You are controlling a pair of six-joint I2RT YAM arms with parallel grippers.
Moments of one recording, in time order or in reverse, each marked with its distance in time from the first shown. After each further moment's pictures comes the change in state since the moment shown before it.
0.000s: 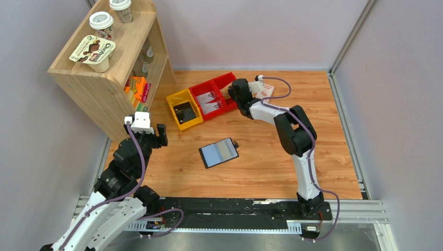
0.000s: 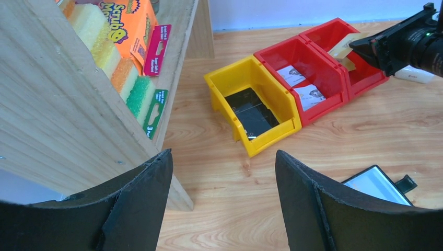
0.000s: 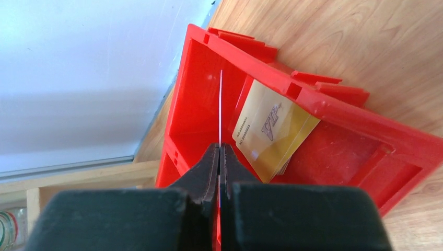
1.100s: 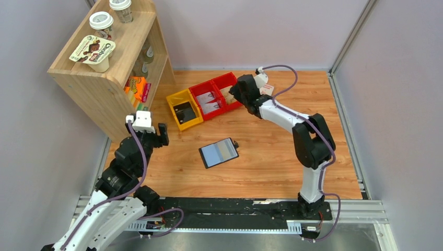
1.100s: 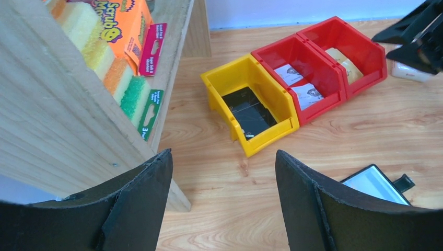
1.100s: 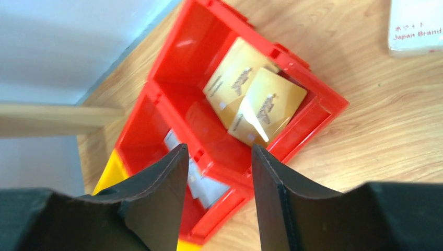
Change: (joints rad) left arm 0.023 0.003 -0.006 0.013 0.028 -0.004; right arm 0.017 -0.200 -0.059 -0.273 -0.048 -0.247
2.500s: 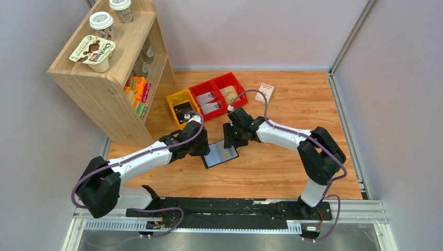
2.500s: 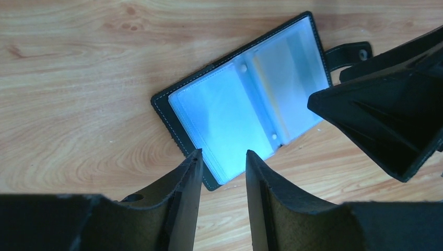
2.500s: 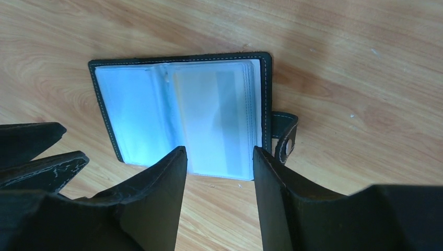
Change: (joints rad) left arm -0.147 0.812 0.015 0.059 0.403 -0.654; right arm 0.201 -0.248 -0.325 -0.380 -0.458 -0.497
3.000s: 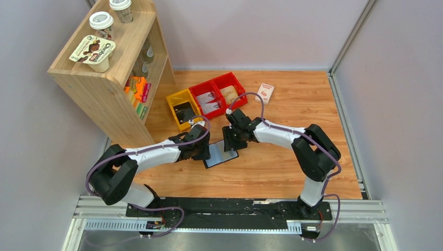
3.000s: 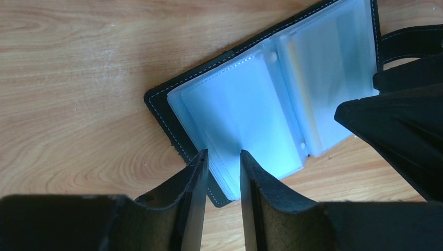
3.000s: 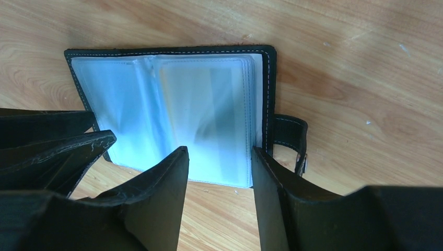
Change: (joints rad) left arm -0.007 0.168 -0.040 0.088 0.032 -0.043; right arm 0.000 0.067 0.000 0.003 -0.040 -0.023
